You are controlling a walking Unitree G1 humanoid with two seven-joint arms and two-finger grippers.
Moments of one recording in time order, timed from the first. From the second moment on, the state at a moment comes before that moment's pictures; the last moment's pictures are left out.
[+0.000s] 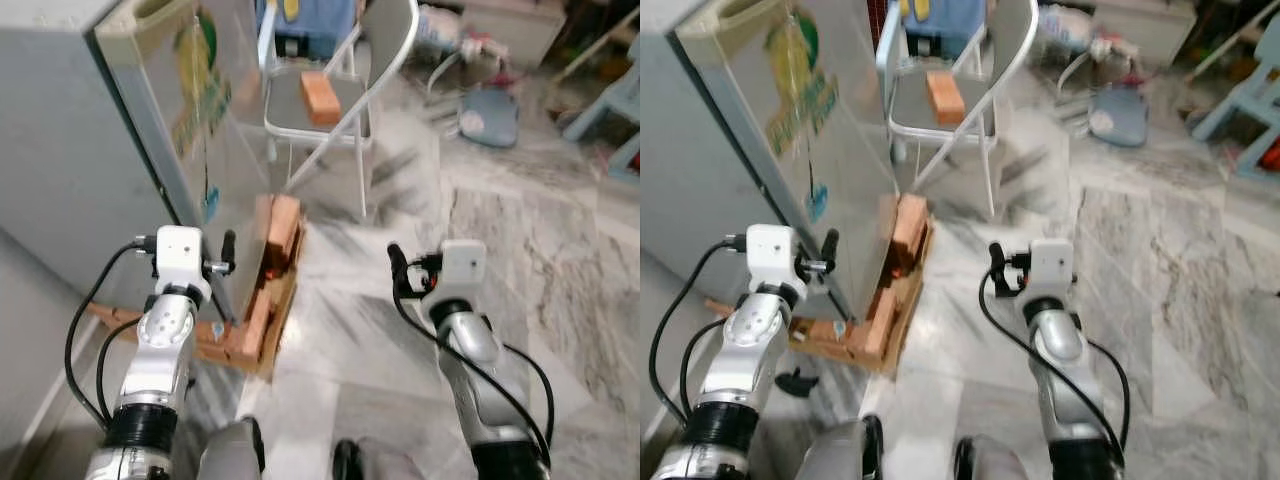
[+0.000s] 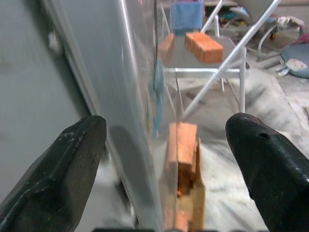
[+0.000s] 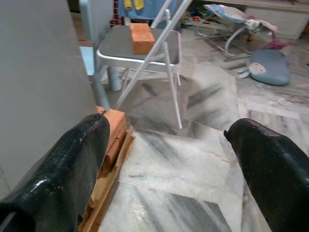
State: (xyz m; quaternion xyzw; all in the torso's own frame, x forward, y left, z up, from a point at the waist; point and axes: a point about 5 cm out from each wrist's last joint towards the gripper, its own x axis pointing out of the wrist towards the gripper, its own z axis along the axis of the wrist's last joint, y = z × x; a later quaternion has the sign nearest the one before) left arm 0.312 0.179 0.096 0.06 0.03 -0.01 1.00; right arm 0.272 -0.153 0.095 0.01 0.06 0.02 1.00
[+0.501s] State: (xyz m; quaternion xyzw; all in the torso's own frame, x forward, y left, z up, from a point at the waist) left arm 0.342 0.192 0.111 0.08 0.00 0.04 1.00; right arm 0.244 -0.174 0.100 -0.01 0.08 0.01 1.00
